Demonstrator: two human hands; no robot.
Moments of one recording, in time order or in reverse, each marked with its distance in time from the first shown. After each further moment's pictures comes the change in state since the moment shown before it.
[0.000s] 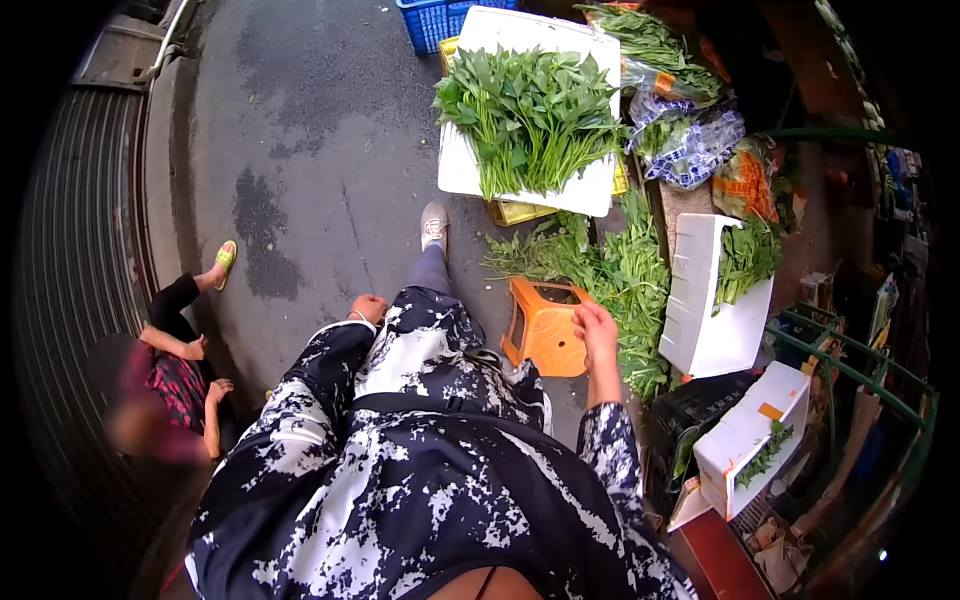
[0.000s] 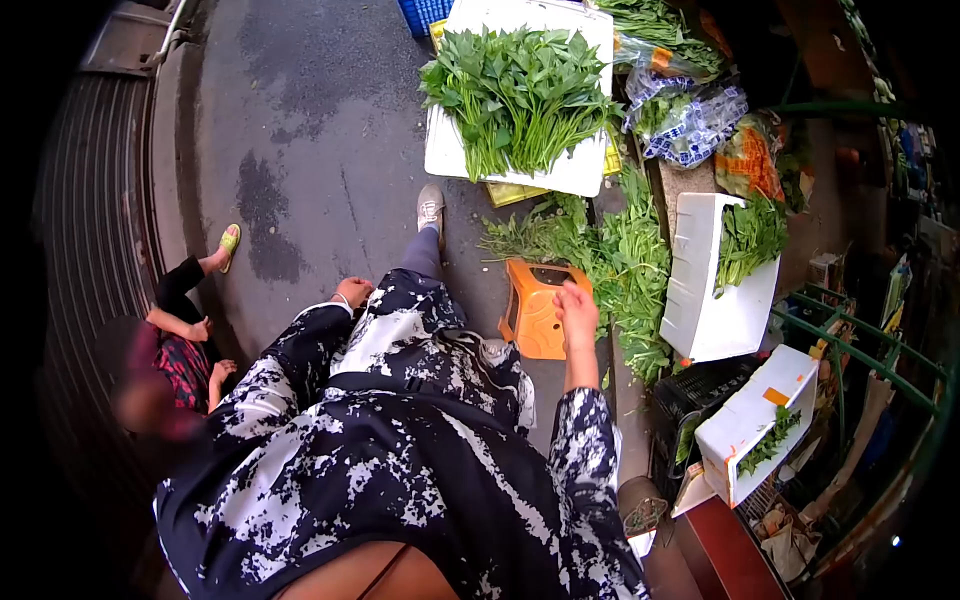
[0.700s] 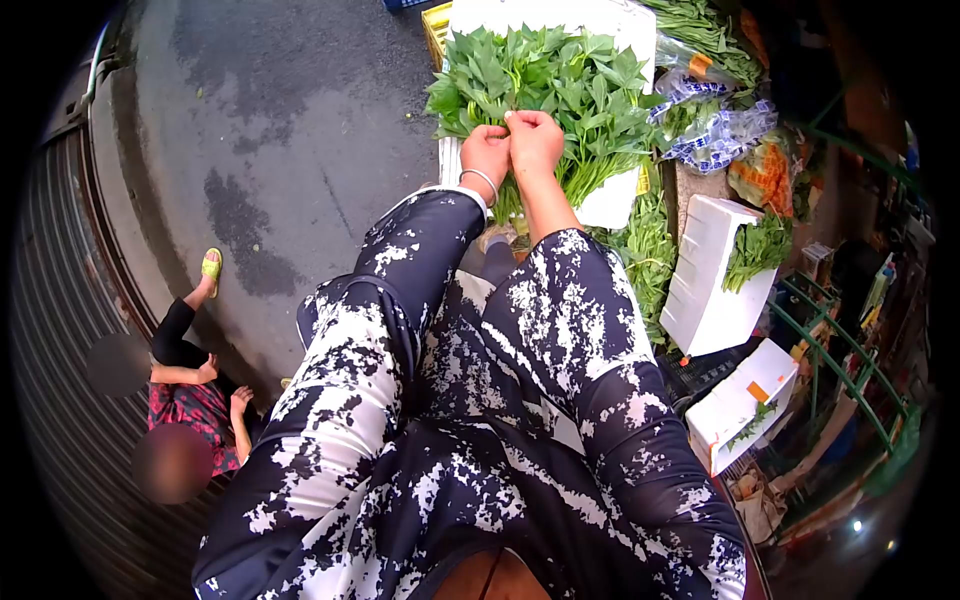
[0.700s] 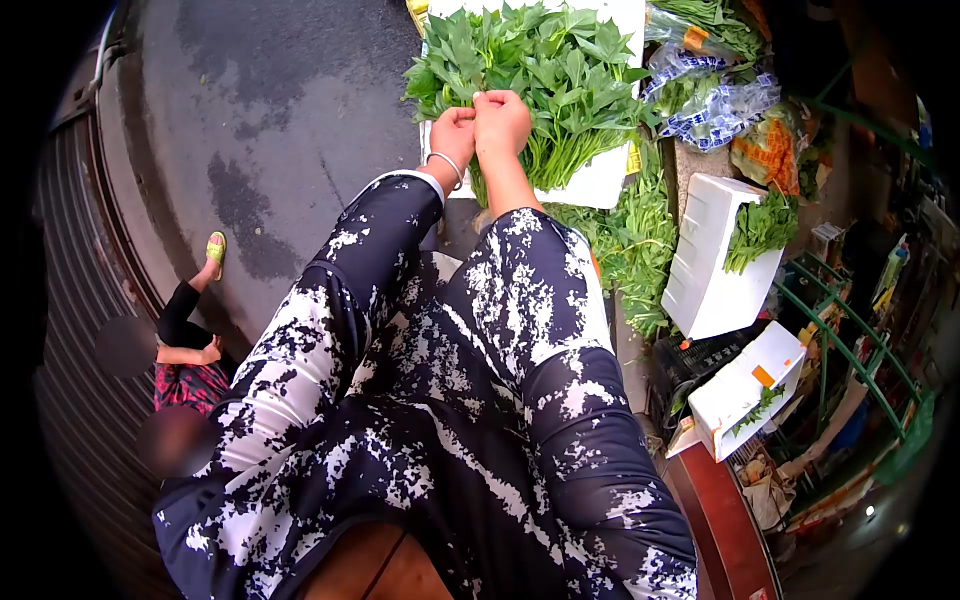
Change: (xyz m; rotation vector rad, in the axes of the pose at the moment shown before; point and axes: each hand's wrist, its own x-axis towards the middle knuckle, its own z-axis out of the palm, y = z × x) left_hand 0.043 0.390 0.081 -0.633 -0.069 0.469; right_hand 0.186 -0.216 0.282 -0.306 0.236 -0.326
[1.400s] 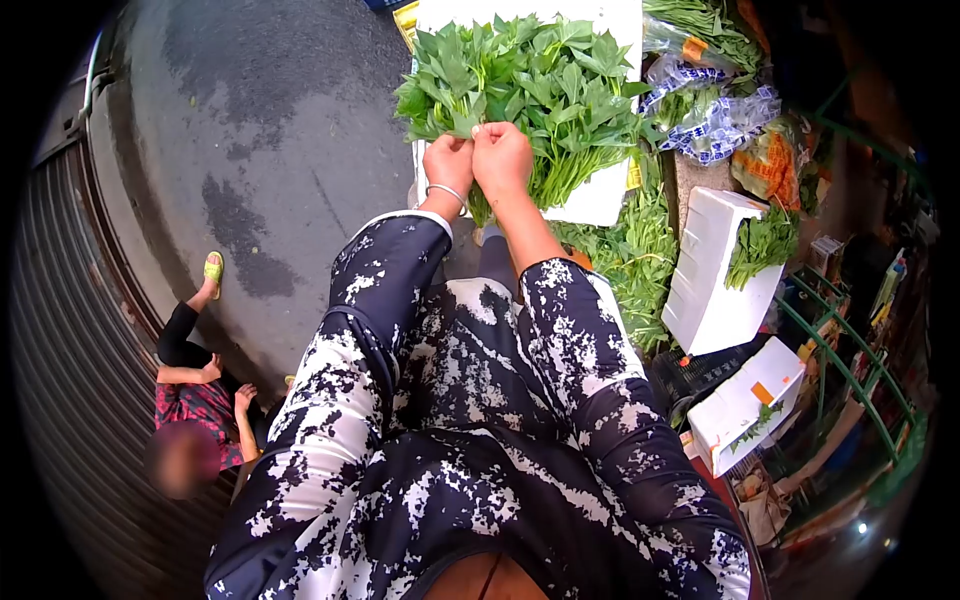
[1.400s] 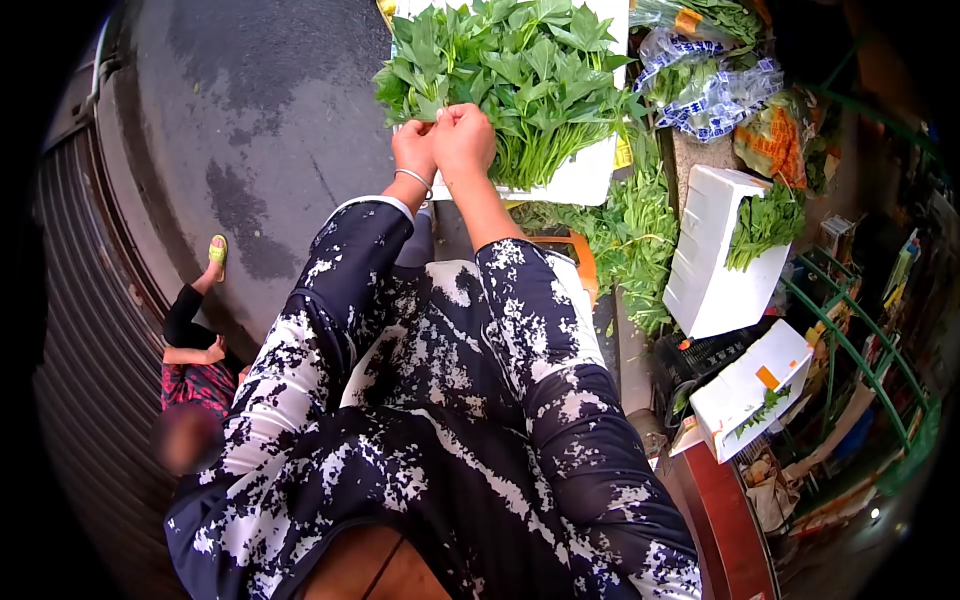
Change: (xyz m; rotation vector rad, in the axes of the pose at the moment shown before) left_hand -0.001 -0.017 -0.010 0.129 0.174 0.149; right_hand -0.027 0.000 -0.013 -0.077 -0.087 -0.136
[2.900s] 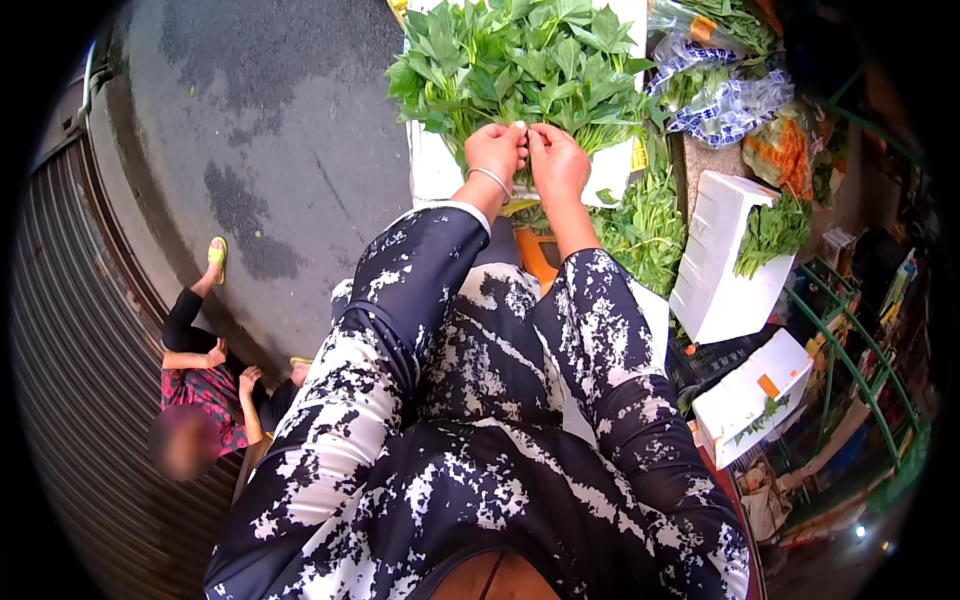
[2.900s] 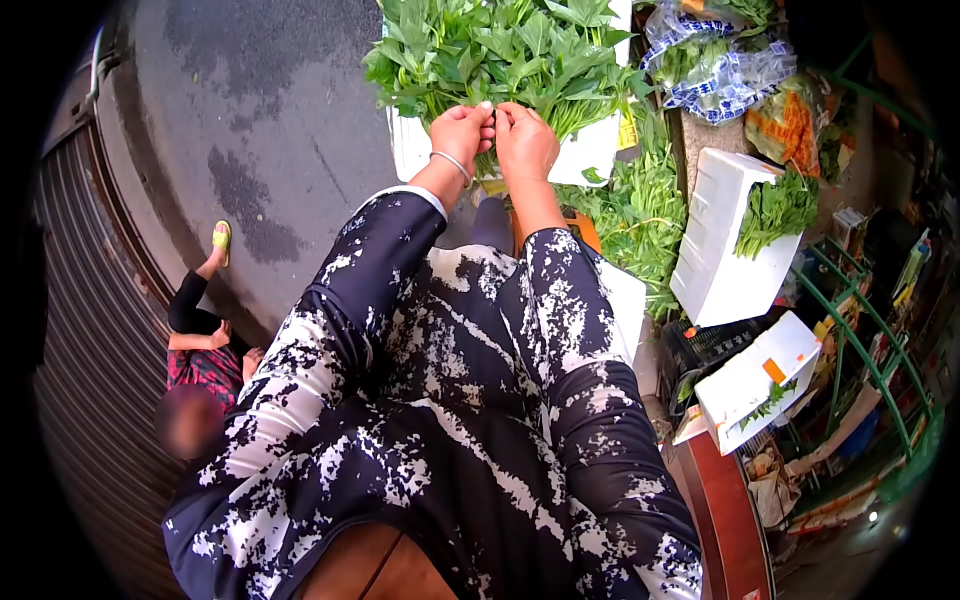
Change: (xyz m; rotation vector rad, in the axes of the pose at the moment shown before) left_hand -0.044 0.039 0.046 -0.276 -0.138 -0.497; right_hand 0.009 0.068 -0.056 -0.211 0.056 -0.235
